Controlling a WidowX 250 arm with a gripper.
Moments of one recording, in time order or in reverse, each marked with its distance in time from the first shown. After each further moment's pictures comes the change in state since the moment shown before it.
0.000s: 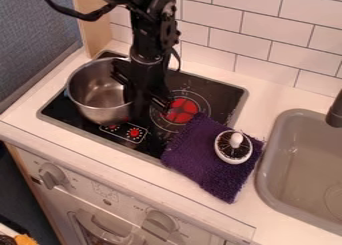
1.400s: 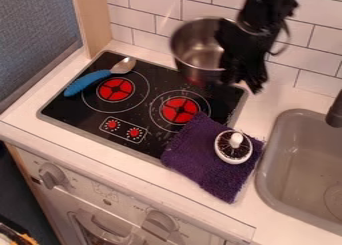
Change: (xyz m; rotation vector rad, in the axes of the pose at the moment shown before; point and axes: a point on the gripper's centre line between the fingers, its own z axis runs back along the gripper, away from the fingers) arm 0.093 -0.091 0.066 0.098 -0.212 -0.458
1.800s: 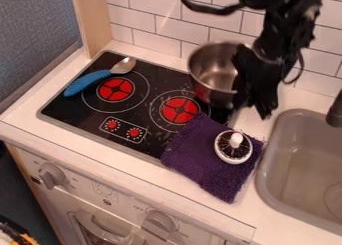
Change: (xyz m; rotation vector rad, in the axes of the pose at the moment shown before) arm 0.007 -0.027 -0.027 -0.038 0.036 -0.132
